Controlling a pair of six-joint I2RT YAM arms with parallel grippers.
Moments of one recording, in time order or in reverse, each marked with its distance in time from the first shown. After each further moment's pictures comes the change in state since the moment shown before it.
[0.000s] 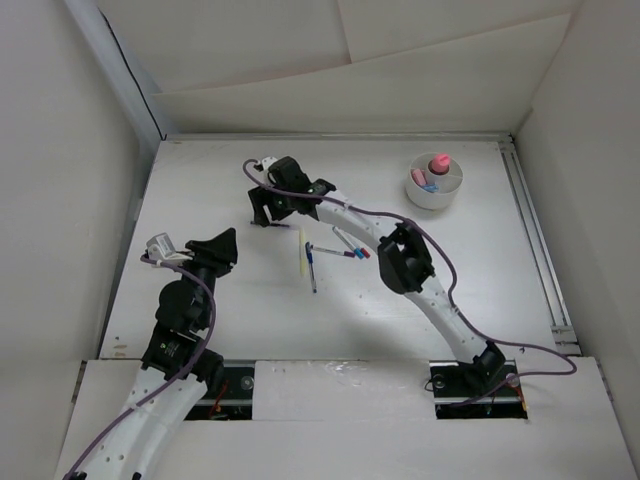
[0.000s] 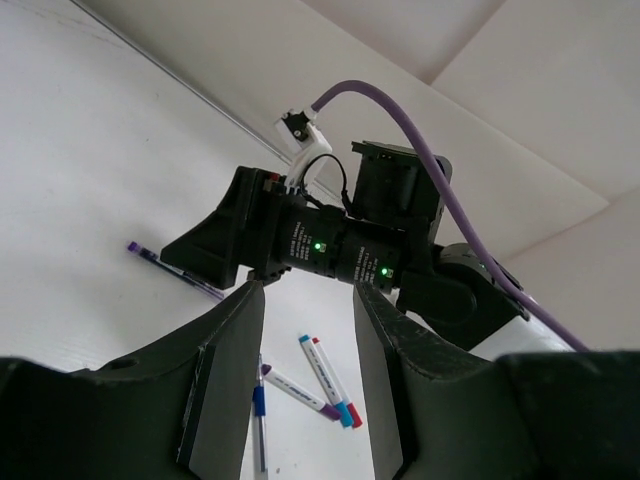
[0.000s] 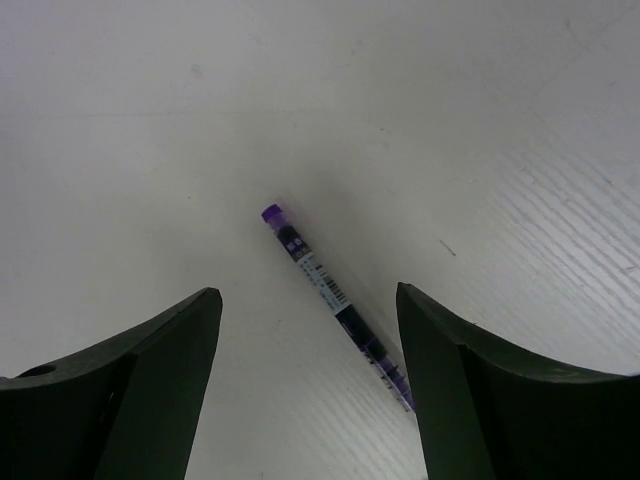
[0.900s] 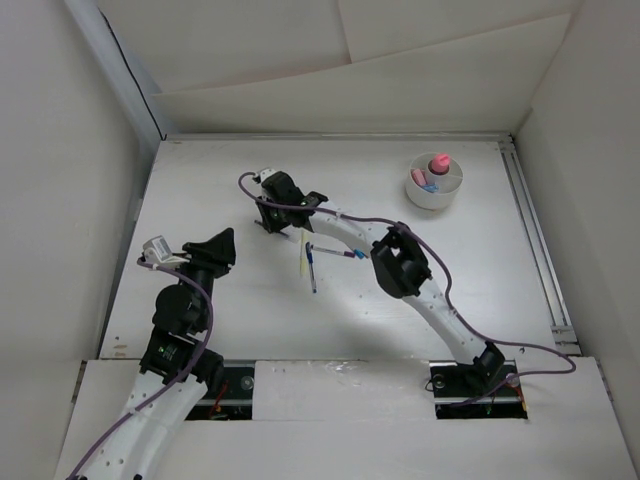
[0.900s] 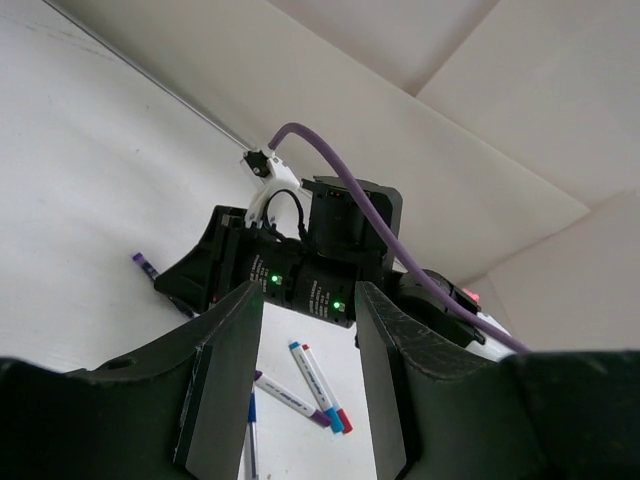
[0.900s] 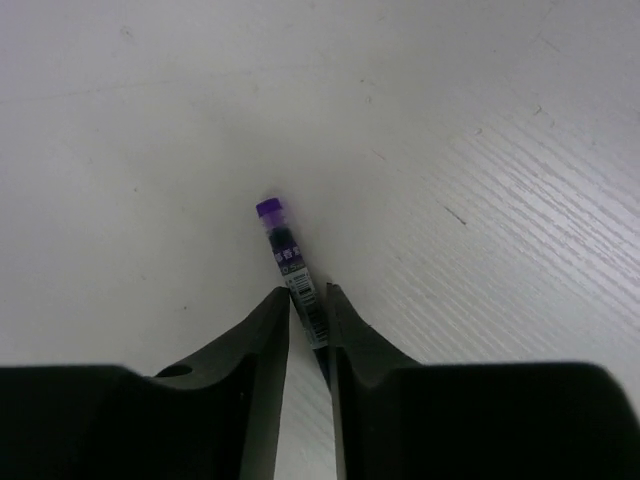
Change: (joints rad) left arm 0.000 -0.036 0.000 -0.001 0.000 -0.001; right arm 0.050 0.013 -0.077 0.048 0.151 0.039
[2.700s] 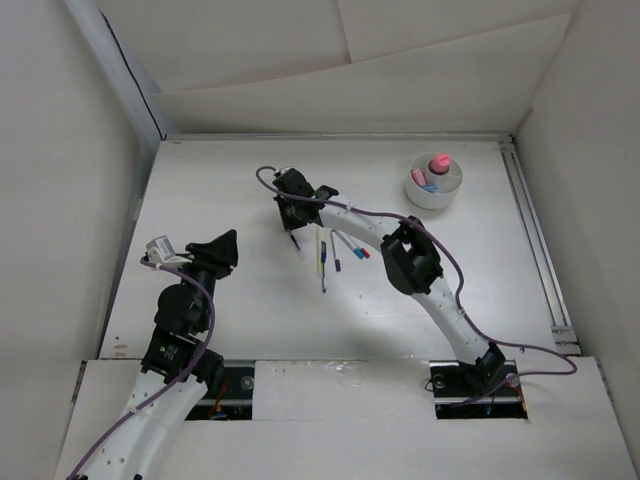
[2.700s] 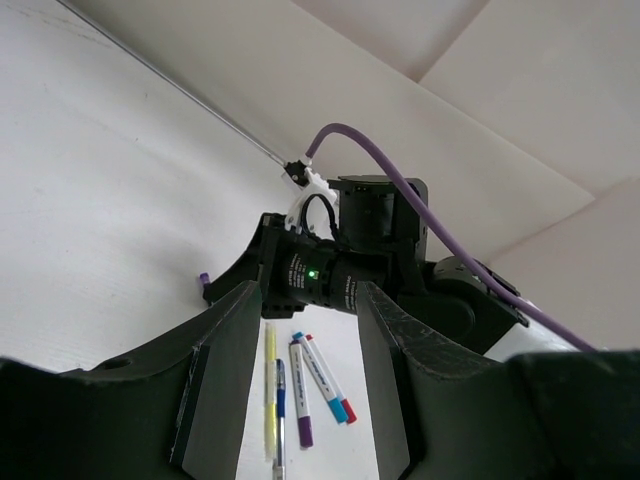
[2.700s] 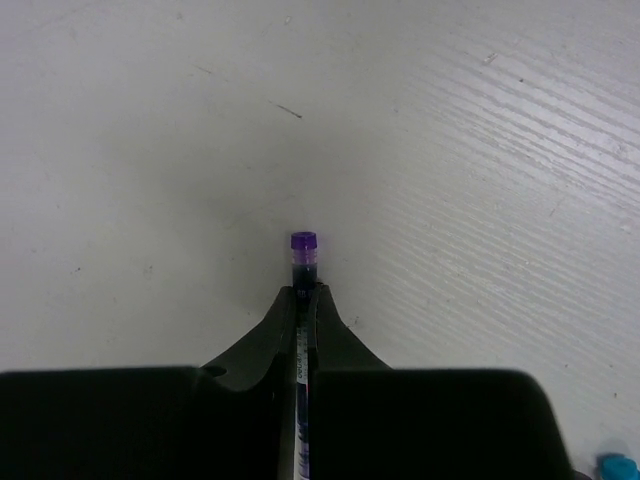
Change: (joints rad) left arm 0.000 0.000 -0.015 0.000 0.019 0.001; right arm -0.037 -0.120 -0.148 -0.116 0.136 0.132
